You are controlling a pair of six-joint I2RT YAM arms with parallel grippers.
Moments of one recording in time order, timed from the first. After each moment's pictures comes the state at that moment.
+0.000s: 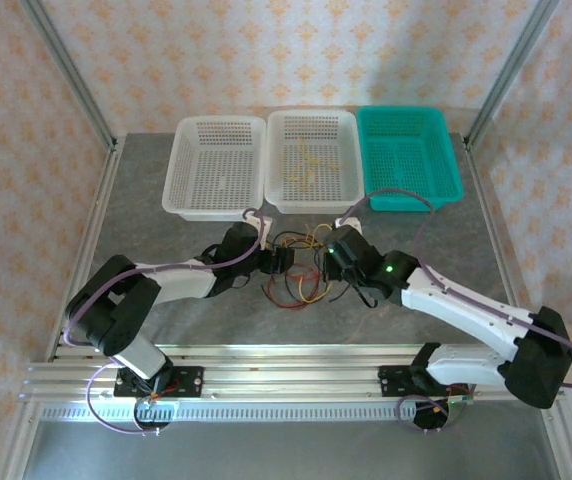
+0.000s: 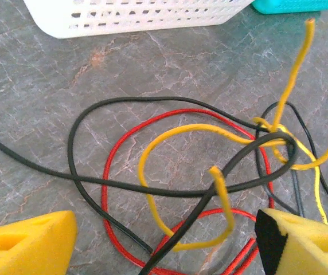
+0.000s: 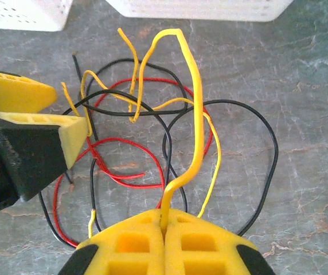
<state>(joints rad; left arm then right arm) -0.59 1.58 0.66 0.30 0.10 -0.38 0.85 1.16 0.88 -0.60 0.28 0.62</state>
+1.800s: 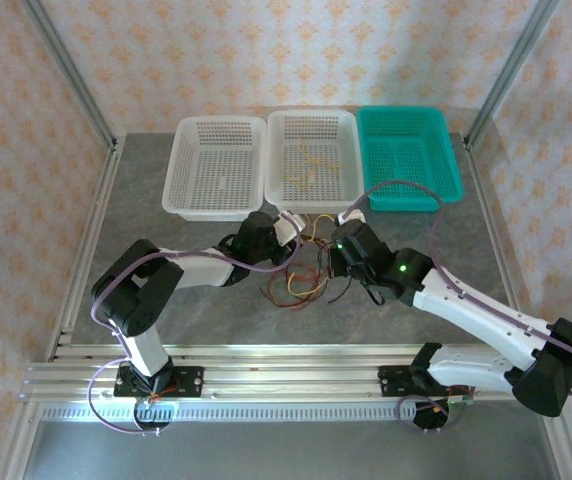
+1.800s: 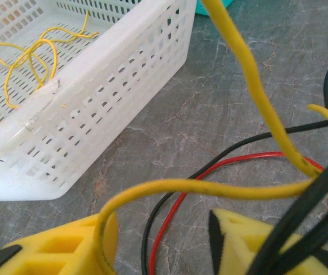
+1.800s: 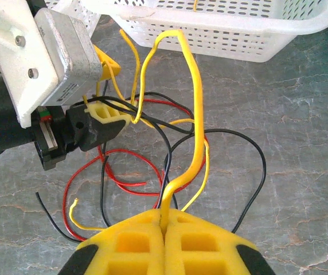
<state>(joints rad) -0.62 1.74 0.81 0.42 0.05 0.29 0.85 1.11 0.95 -0.67 0.30 0.52</state>
